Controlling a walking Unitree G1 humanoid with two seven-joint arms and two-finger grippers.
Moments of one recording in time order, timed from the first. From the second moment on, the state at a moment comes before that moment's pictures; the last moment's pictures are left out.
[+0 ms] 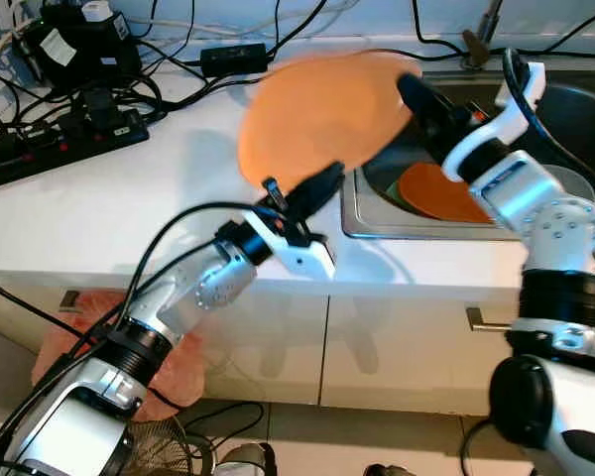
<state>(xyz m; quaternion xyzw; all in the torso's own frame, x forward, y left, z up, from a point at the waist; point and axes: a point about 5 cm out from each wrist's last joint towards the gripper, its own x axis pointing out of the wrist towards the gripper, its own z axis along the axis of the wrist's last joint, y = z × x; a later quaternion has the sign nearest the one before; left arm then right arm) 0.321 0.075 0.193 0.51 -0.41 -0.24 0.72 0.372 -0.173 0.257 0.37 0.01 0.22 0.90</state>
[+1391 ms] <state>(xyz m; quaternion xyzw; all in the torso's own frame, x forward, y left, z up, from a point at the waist) 0.299 0.079 0.207 0.43 -0.41 -0.32 0.73 0.356 -0.189 0.212 0.29 0.14 0.19 0.93</state>
